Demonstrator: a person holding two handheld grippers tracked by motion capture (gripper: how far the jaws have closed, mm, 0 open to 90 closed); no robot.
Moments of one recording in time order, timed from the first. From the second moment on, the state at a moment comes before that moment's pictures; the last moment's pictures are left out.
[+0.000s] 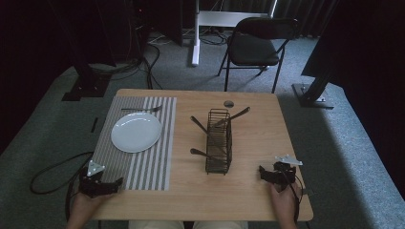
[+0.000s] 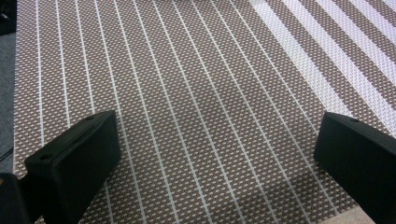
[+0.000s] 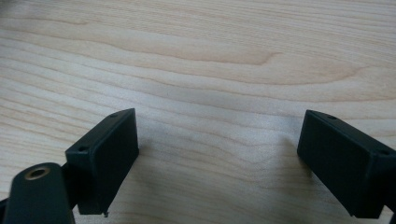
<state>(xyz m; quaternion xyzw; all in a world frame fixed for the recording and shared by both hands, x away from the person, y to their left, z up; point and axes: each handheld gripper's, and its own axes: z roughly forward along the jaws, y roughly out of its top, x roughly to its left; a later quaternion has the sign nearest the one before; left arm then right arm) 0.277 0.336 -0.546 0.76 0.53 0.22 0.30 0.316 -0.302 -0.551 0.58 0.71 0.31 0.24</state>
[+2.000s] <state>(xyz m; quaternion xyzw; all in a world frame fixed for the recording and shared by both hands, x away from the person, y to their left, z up) 0.326 0.228 -0.464 0.83 0.36 0.17 0.40 0.316 -0.302 -0.551 0.58 0.71 0.31 0.25</state>
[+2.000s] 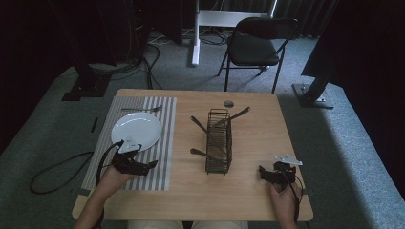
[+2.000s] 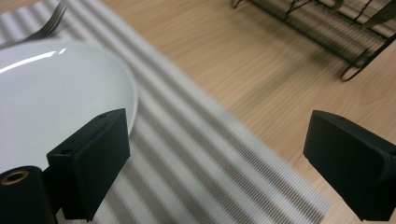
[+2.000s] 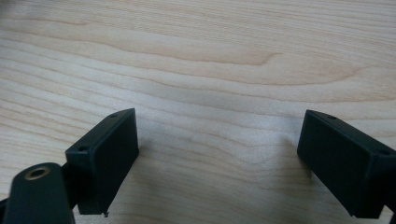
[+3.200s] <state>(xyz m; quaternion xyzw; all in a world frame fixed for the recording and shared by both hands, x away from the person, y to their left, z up) 0.381 0.145 -0.399 0.82 0.29 0.14 0.47 0.316 -0.302 -0.551 0.58 0.71 0.31 0.25</state>
